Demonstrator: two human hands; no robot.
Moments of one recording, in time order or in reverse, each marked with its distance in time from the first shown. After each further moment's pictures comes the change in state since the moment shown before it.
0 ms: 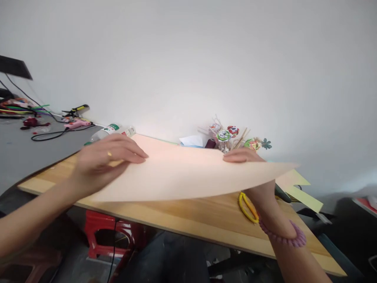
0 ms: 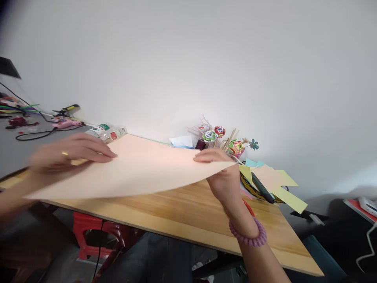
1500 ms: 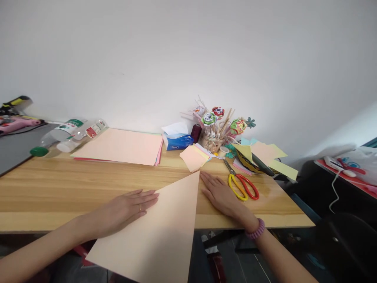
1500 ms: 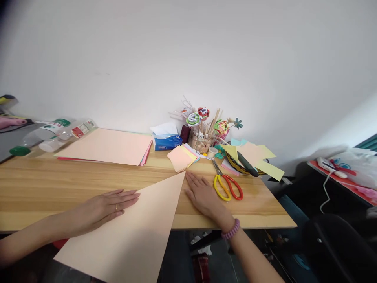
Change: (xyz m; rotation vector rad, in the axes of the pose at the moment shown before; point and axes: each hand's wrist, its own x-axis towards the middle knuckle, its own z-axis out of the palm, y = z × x) left_hand -0.082 -0.010 0.100 -0.221 -0.905 0.184; right_hand -0.108 0.091 0.017 -0.698 -0.674 0.299
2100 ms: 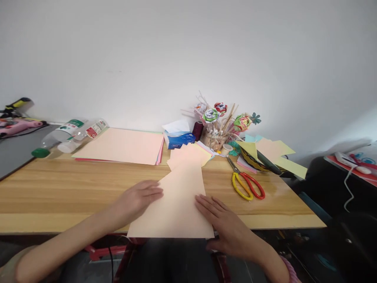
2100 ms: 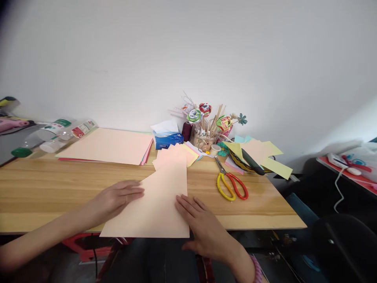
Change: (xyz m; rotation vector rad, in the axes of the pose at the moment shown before) left_hand 0.026 -0.010 0.024 0.049 0.216 -0.051; right_hand -0.050 -0.035 -0.003 0.106 -0.256 -0.218
